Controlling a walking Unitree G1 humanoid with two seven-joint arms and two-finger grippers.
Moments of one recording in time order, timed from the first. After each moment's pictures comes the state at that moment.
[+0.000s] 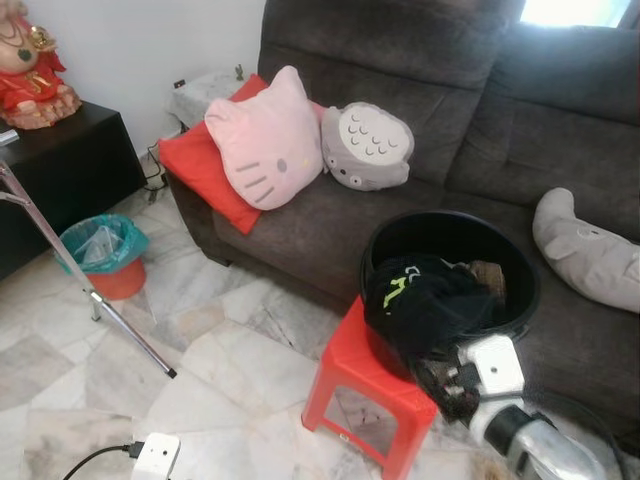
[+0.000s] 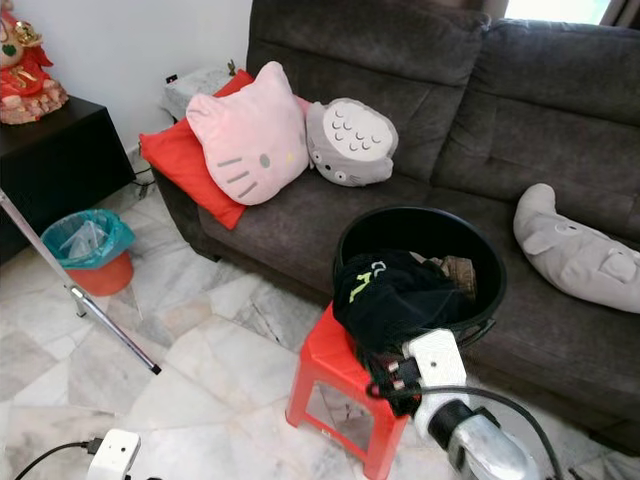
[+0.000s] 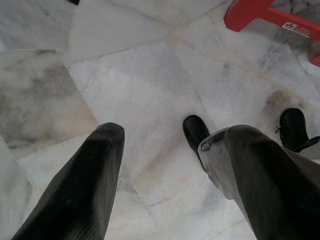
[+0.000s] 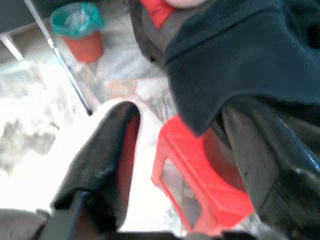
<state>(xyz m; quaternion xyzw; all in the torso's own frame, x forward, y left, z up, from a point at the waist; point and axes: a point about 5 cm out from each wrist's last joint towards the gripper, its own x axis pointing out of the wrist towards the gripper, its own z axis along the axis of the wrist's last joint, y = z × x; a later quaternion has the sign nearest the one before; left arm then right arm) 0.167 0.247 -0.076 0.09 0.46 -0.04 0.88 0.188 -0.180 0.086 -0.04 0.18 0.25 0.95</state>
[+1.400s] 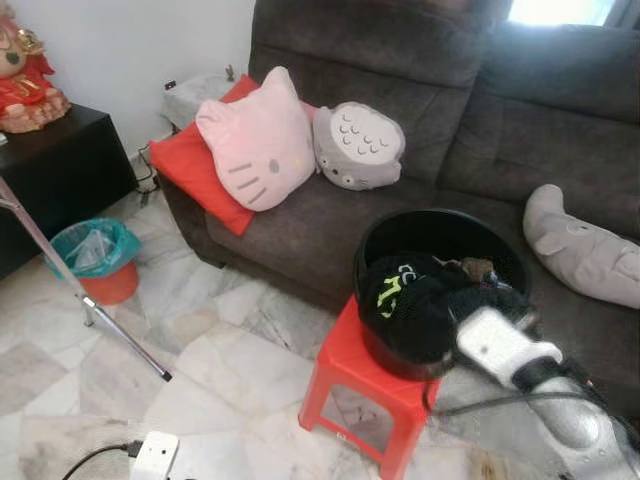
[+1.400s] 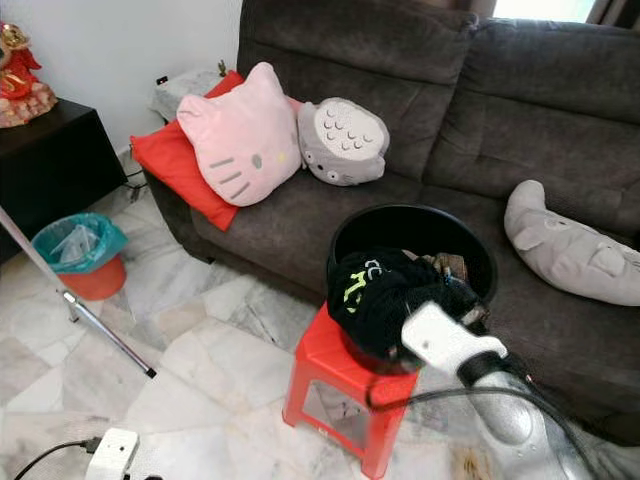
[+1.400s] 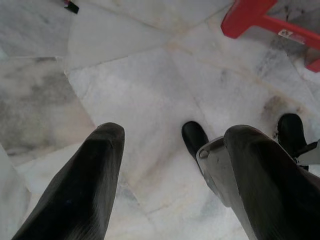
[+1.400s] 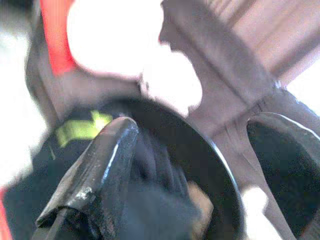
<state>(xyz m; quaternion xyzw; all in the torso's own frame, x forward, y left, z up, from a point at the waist) 0.169 0.247 -0.075 0.08 0.45 -0.04 0.89 0.234 -0.194 0.139 -0.31 -0.03 0.10 0.95</state>
